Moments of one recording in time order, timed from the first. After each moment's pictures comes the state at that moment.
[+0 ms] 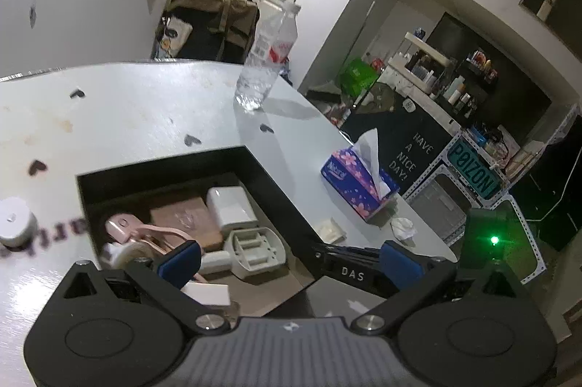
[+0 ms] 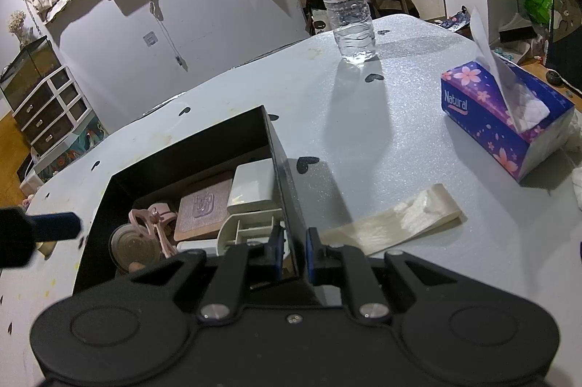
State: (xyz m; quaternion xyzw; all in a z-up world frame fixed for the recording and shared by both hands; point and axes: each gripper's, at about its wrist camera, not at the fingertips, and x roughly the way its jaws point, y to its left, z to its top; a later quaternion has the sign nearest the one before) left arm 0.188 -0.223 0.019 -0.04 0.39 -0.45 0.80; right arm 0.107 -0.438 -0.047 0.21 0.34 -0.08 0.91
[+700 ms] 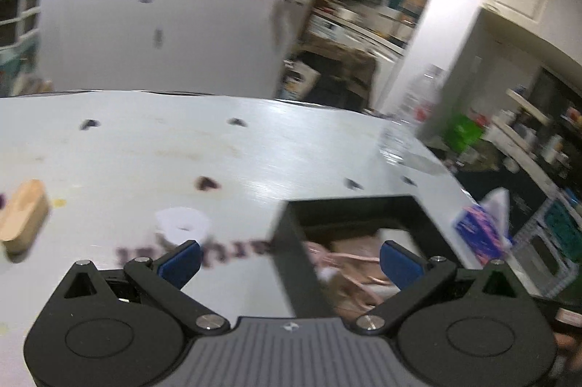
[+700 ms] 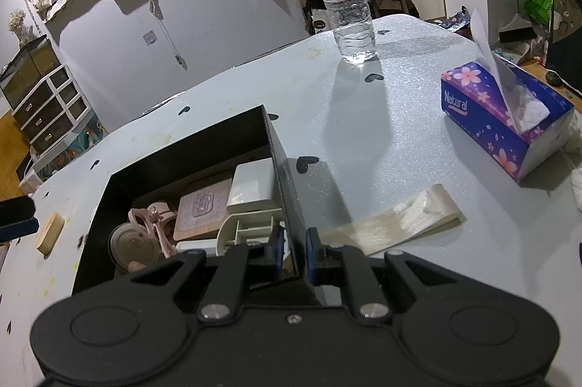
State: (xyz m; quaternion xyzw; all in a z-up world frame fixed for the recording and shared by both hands) left arm 0.231 -0.121 0.004 -0.06 0.35 -0.27 0.89; right arm 0.107 -0.438 -0.047 0.21 0.34 -0.08 0.91
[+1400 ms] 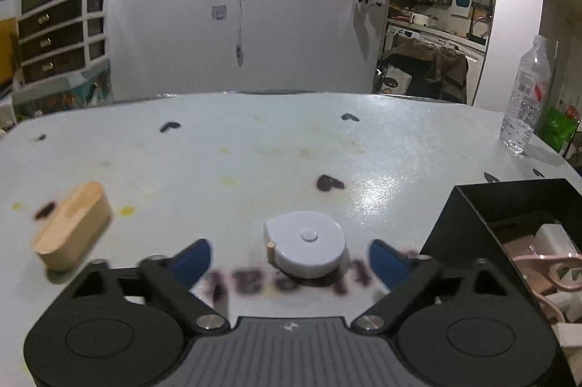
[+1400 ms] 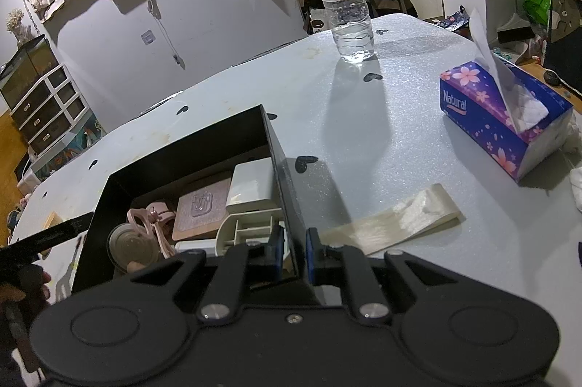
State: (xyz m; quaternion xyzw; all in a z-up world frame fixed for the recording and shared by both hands) left arm 0.282 -0.117 -0.071 0.02 0.32 -0.14 0.94; right arm 0.108 -0.438 -0.047 0.21 0.34 -0.09 0.91
